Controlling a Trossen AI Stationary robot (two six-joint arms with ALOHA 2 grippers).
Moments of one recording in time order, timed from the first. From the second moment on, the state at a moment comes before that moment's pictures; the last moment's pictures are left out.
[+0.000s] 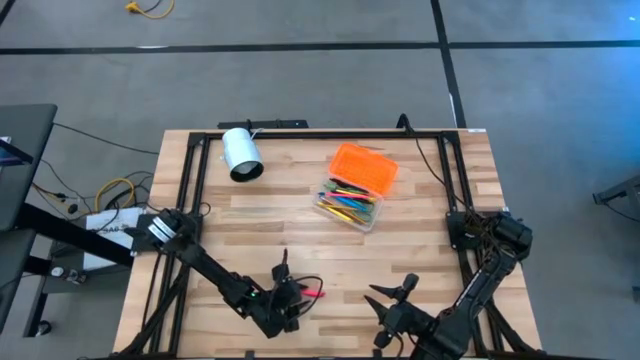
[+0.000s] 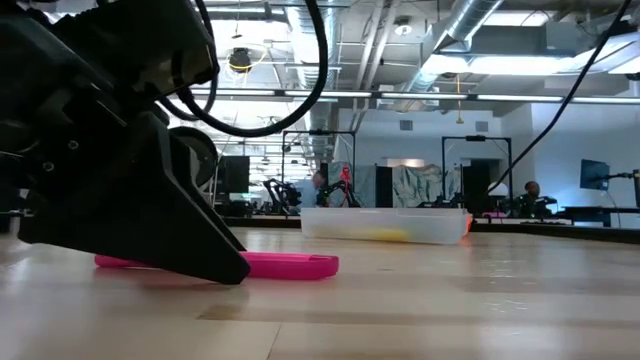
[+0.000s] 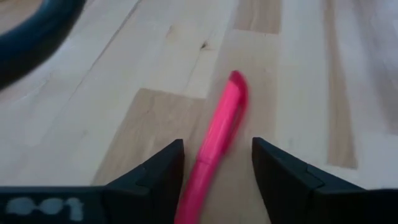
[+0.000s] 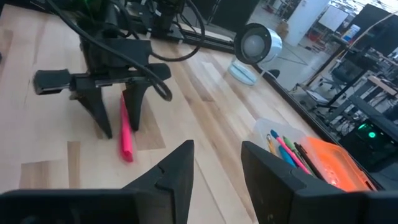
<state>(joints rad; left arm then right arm) -0.68 2.04 0.98 0.07 -0.67 -0.72 0.98 1.98 1.50 -1.12 1.23 1.14</state>
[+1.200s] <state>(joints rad) -0.57 2.05 1.17 -0.16 -0.78 -0.39 0.98 1.98 1.50 -1.09 1.19 1.14</state>
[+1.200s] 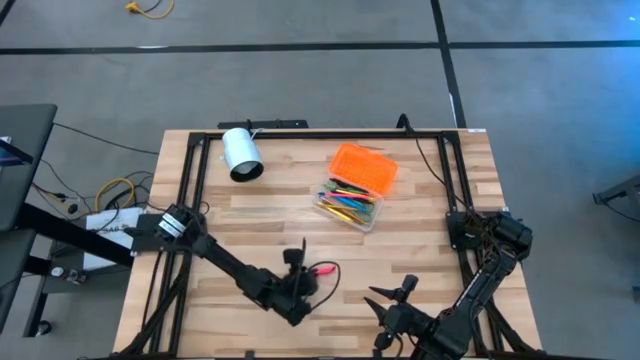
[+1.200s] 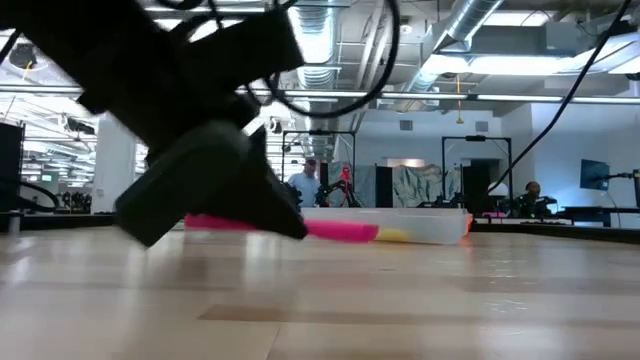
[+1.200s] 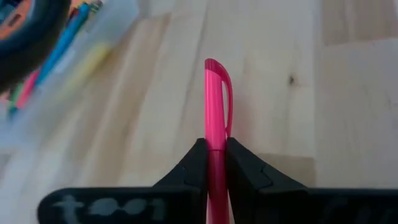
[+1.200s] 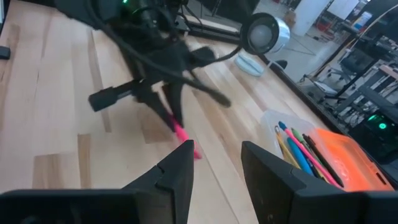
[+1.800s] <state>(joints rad) -0.36 2.05 1.39 -0.27 -0.85 0.09 0.97 1.98 1.38 -1.02 1.16 1.13</state>
